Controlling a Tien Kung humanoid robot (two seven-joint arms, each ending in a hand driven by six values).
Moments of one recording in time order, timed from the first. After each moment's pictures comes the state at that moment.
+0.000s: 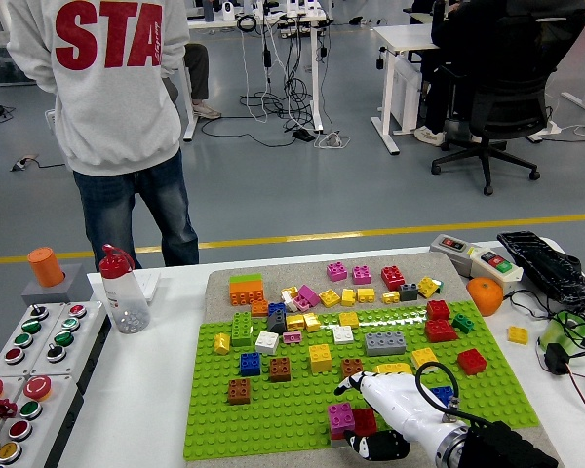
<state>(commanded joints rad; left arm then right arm) -0.10 0.01 -1.37 -0.18 1.15 0.18 0.16 0.41 -0.34 0.71 1.66 -2.01 0.03 -0.44</state>
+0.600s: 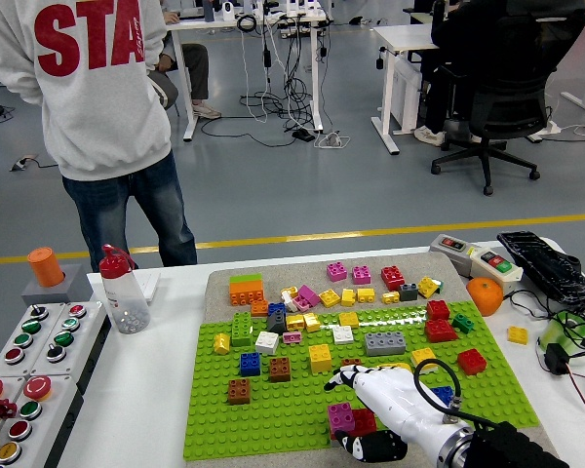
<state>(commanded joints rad) -0.10 0.01 -1.38 -0.18 1.16 0.18 0.16 0.40 -0.37 0.71 1.78 -2.04 0.05 -0.46</state>
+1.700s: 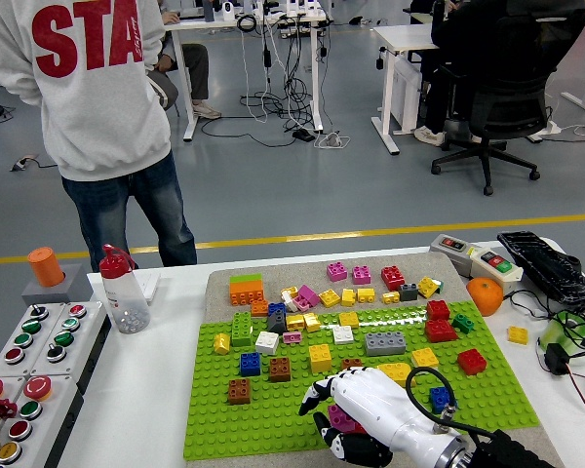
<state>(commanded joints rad) -0.09 0.01 -1.38 -0.18 1.17 0.18 0.16 0.43 -0.40 0.62 1.71 -1.99 -0.14 -0.20</state>
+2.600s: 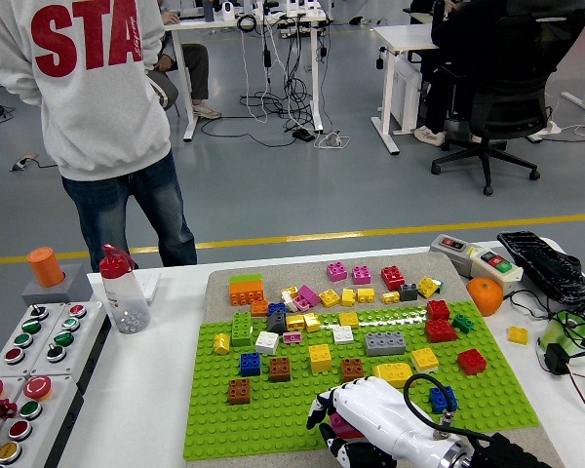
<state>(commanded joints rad) -0.10 0.01 -1.38 -0.18 1.16 0.18 0.16 0.44 -0.41 0.60 1.70 -1.99 -0.11 -0.22</state>
